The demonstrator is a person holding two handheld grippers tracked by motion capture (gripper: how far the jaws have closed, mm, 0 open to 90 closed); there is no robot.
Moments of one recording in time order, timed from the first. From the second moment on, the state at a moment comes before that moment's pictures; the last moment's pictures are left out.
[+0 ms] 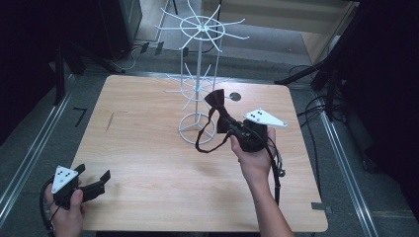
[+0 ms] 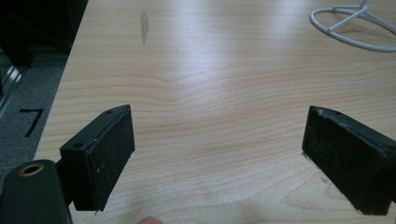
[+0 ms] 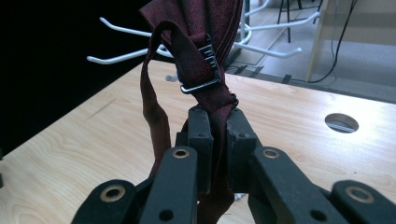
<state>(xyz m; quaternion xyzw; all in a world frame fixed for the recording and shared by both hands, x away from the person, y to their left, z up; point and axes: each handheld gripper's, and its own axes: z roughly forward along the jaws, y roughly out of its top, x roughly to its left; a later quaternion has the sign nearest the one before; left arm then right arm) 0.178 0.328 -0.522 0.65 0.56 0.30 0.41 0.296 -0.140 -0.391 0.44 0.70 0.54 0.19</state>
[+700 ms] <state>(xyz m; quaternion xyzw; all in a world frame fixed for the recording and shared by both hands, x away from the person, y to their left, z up) 0.178 0.330 -0.522 0.64 0.57 0.30 0.42 0.316 -0.119 -0.435 0.47 0.70 0.50 0.19</state>
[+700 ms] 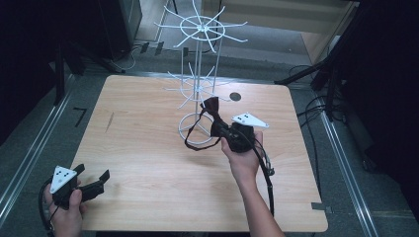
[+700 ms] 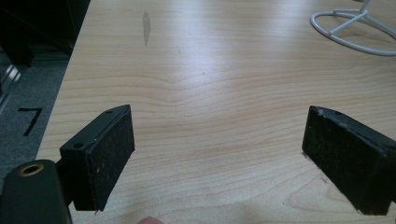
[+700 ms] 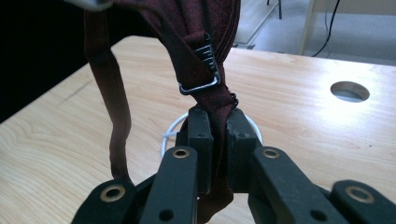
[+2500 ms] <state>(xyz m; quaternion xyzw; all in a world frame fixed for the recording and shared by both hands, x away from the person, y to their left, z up) 0.175 0.329 -0.522 0.64 0.56 0.31 0.42 0.332 -0.156 -0.493 0.53 0.68 0.50 0.14</state>
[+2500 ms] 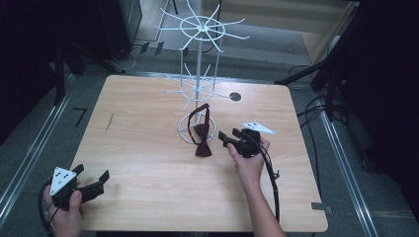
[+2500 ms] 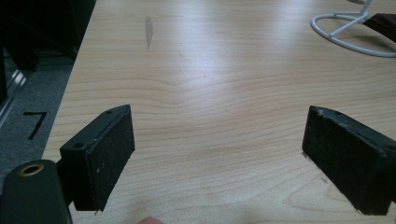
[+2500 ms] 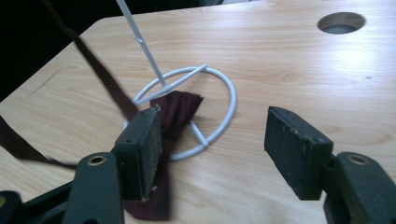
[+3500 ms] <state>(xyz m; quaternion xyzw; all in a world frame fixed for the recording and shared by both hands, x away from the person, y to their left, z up) 0.174 0.327 -0.522 0.64 0.56 0.32 0.42 0.267 -0.268 -0.511 0.54 0.66 0.49 0.17</state>
